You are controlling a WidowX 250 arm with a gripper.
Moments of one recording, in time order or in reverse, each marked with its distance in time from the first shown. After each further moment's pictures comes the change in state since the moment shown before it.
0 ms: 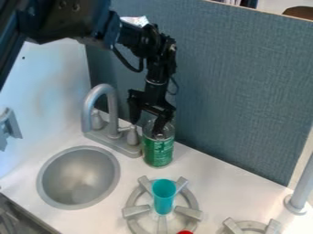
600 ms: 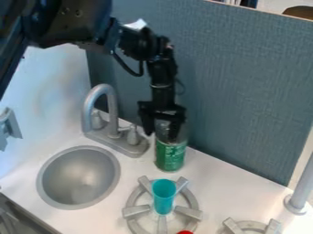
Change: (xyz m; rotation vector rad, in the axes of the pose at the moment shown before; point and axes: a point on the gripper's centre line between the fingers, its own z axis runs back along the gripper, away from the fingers) arm -0.009 -0.079 0.008 -0.275 0.059 -0.089
